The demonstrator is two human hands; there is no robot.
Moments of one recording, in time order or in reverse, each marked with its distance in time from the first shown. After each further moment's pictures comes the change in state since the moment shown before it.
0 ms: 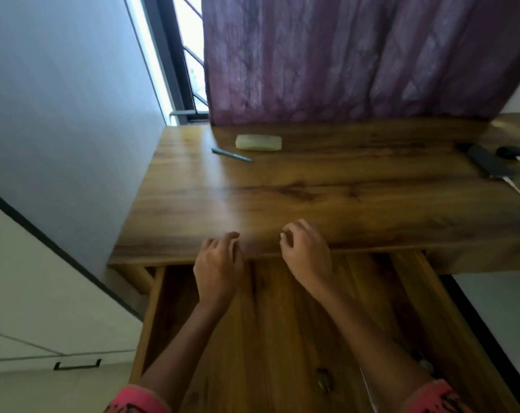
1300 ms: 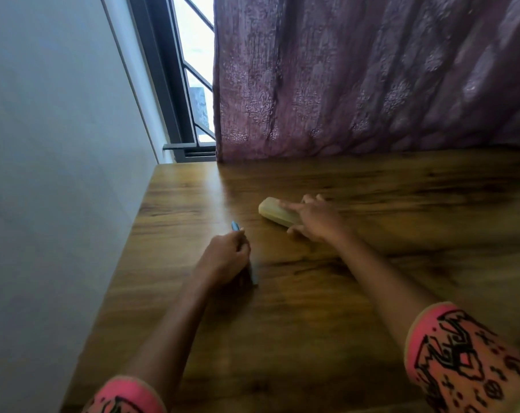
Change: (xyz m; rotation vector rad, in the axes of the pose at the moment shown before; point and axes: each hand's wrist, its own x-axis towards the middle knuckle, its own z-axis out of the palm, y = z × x) left_hand 0.246 -0.112 0.109 -0.125 -0.578 -0.015; right_hand 0.287 0.013 0.097 -0.379 -0.410 -0.035
